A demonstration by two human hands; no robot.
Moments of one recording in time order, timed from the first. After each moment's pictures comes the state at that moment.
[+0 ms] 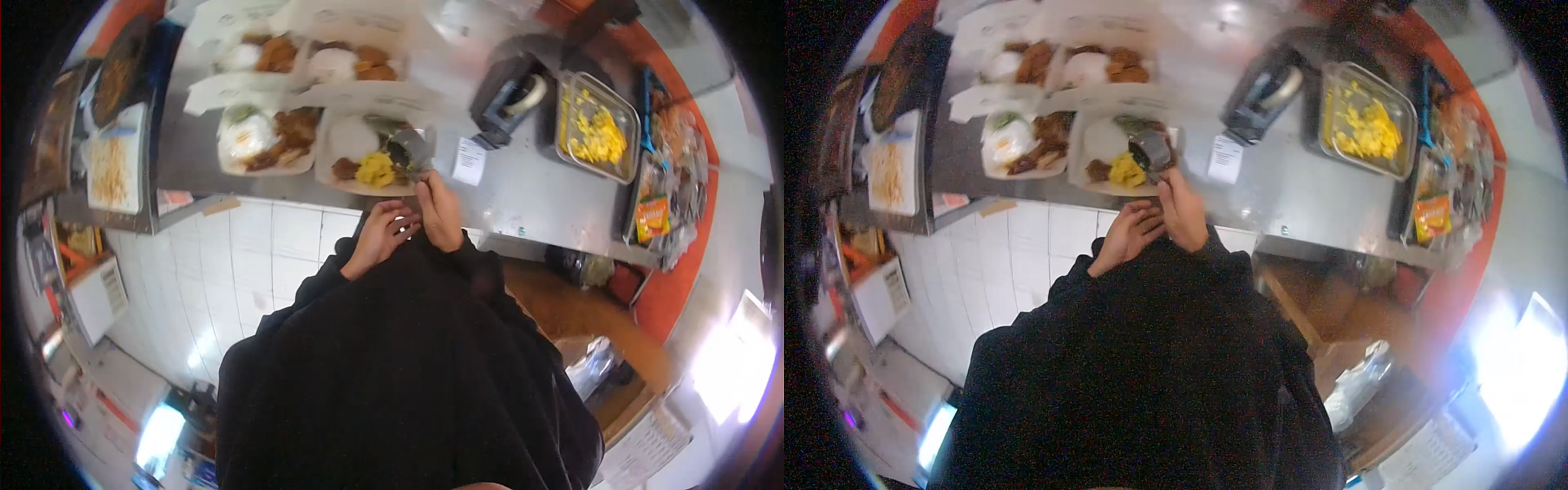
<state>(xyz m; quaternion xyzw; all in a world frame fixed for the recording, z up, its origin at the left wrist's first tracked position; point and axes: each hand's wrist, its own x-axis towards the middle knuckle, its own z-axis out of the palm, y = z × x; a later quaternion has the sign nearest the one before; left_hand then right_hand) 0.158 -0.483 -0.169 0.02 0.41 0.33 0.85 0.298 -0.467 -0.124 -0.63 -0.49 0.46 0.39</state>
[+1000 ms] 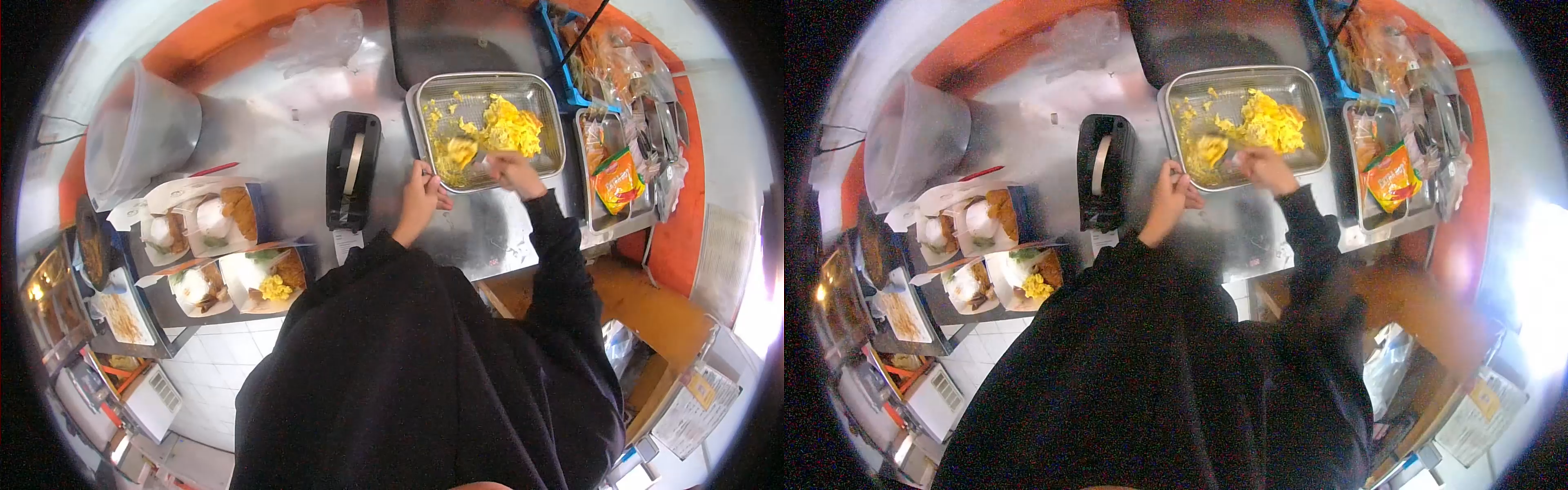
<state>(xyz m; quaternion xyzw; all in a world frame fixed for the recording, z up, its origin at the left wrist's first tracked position) 0.506 -0.381 -0.214 0.40 0.38 0.22 0.81 0.718 -0.432 -0.167 -0.74 -0.35 0.49 0.29</state>
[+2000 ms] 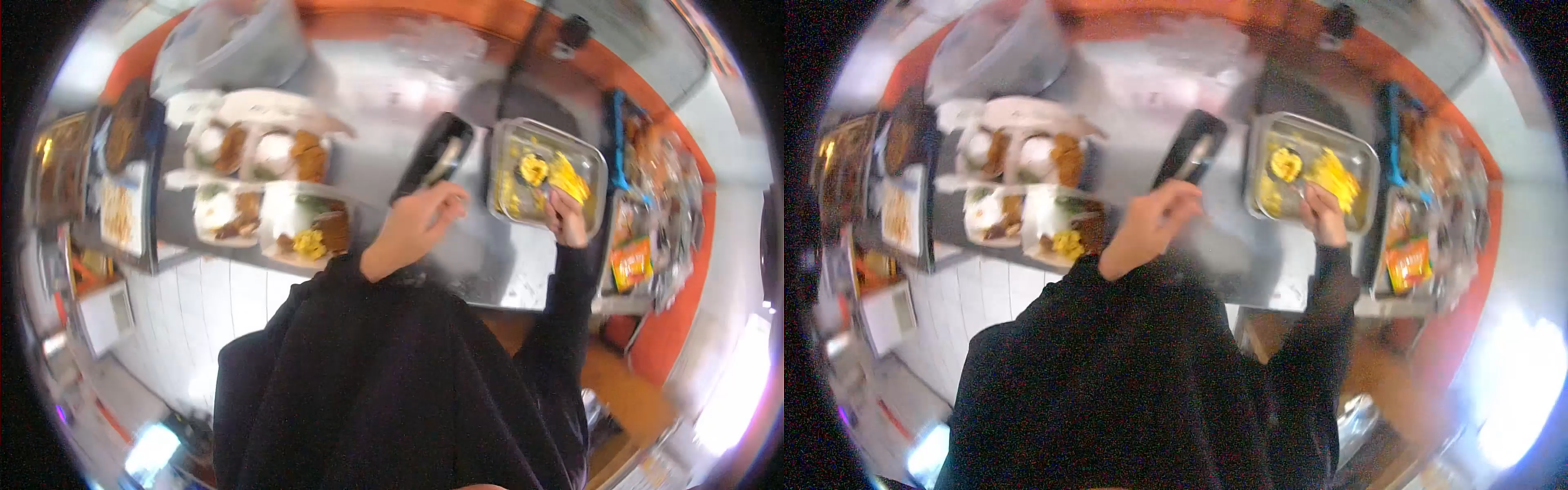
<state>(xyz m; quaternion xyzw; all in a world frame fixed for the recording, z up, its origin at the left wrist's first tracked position) 0.366 -0.358 -0.055 0.74 0.34 0.31 0.50 0.659 -0.422 -0.092 -0.65 -0.18 0.56 0.48</state>
